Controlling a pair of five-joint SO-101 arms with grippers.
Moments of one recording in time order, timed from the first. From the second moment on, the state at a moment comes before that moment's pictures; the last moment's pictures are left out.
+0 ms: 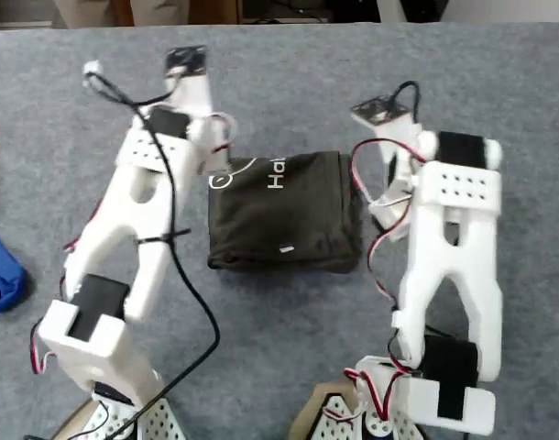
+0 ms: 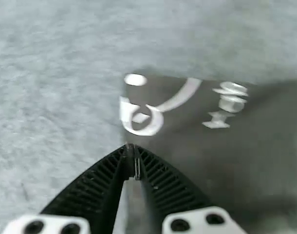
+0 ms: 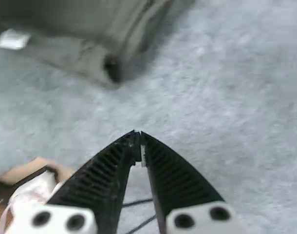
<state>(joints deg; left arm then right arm) 13.0 9.6 -9.1 72.2 7.1 6.8 -9.3 10.2 91.8 31.4</state>
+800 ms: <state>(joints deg) 15.8 45.2 -36.5 74.3 10.8 -6.3 38.7 -31.8 89.4 26.3</state>
